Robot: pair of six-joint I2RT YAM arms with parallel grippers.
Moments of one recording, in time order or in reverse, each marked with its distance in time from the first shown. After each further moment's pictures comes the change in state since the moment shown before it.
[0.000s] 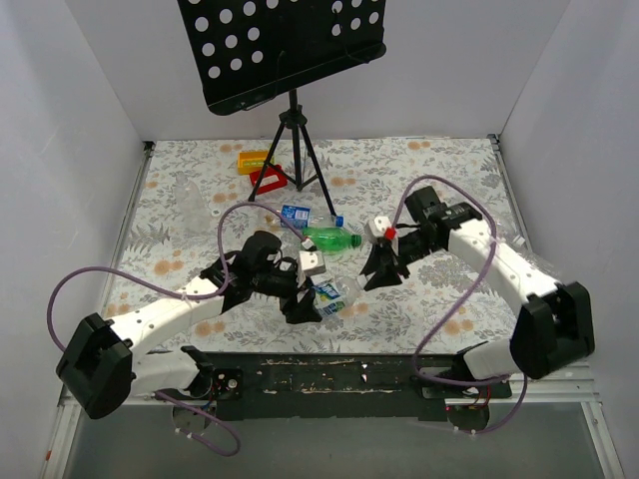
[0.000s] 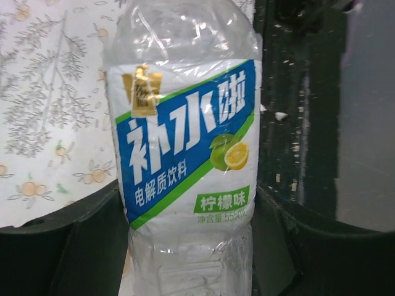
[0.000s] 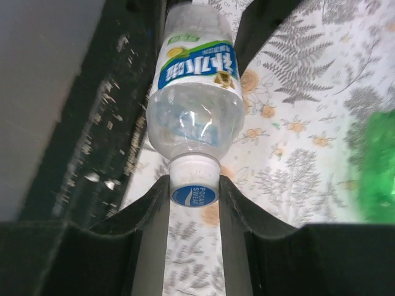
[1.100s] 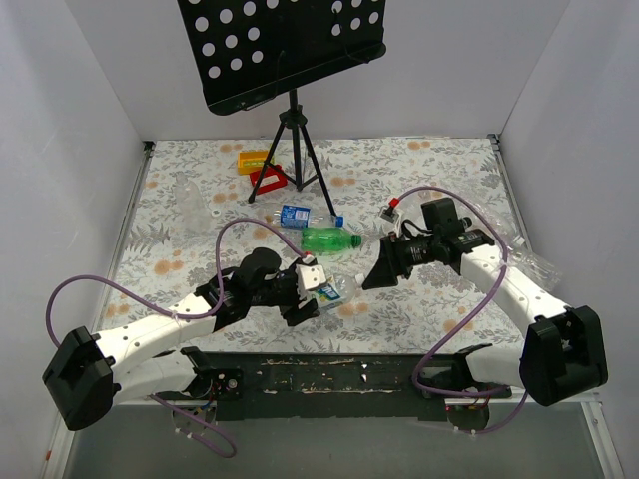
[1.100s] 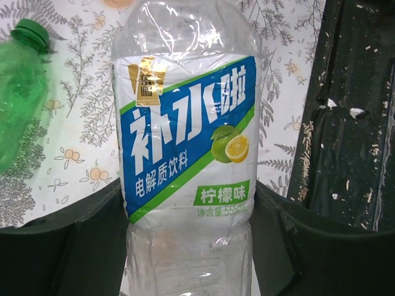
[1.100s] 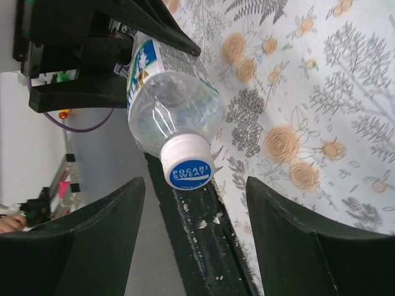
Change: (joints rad) left arm -0.087 -0.106 -0.086 0.069 -0.230 0.074; right arm -0.064 -0.201 -0.264 0.504 0.142 1.129
